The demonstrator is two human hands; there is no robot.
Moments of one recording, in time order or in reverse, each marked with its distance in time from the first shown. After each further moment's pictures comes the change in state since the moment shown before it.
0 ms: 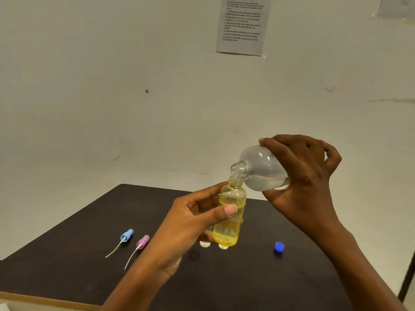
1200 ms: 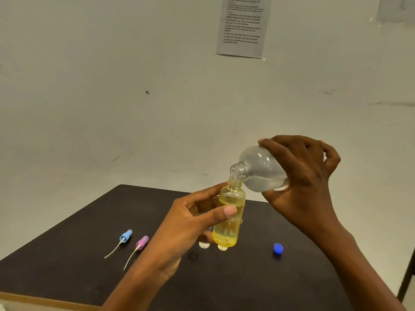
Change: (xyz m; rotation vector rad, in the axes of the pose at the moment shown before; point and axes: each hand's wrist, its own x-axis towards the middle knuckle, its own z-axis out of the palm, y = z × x) left_hand -0.003 0.003 0.002 -0.011 0.020 0.000; right_hand 0.002 -0.001 -0.003 -0.007 0.001 -0.022
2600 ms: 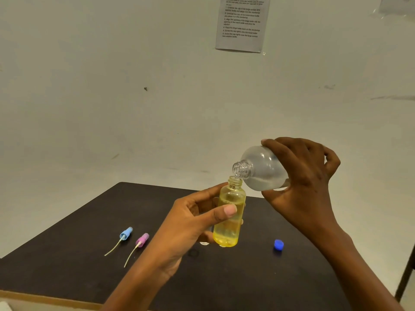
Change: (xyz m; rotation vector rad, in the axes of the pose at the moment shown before) left_hand 0.003 -0.006 0.000 -0.010 -0.028 -0.010; right_hand -0.009 0.004 0.008 0.015 0.002 0.068
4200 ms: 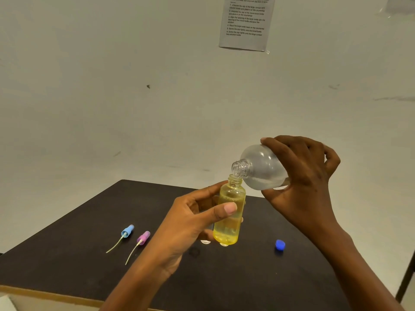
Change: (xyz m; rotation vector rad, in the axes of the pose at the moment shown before) left_hand 0.000 -0.001 -0.004 -0.013 0.011 -0.001; right_hand 0.003 -0.005 0.003 0.021 0.009 -0.021
